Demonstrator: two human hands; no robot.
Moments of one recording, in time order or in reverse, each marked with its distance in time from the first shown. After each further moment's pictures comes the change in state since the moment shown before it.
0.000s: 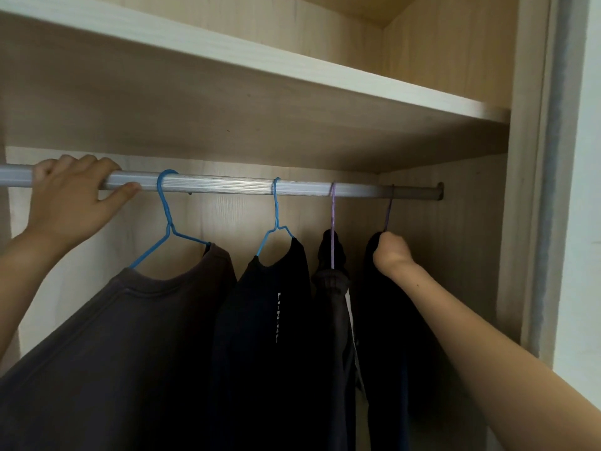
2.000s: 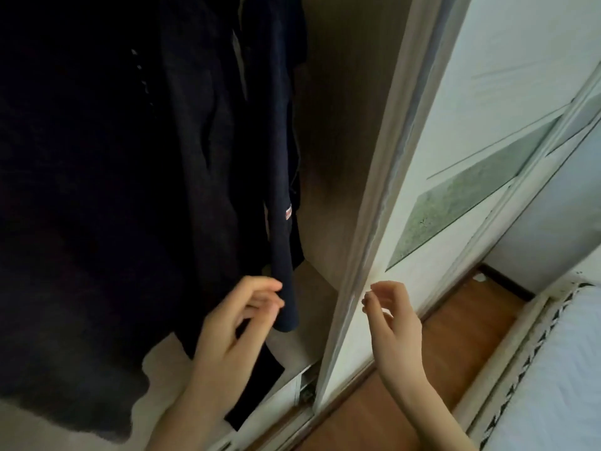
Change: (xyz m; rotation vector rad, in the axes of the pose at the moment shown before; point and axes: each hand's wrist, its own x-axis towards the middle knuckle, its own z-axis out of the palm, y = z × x) left_hand -0.402 0.374 -0.078 -1.386 -1.018 -0.469; right_hand -0.380 0.246 0.095 0.622 0.033 0.323
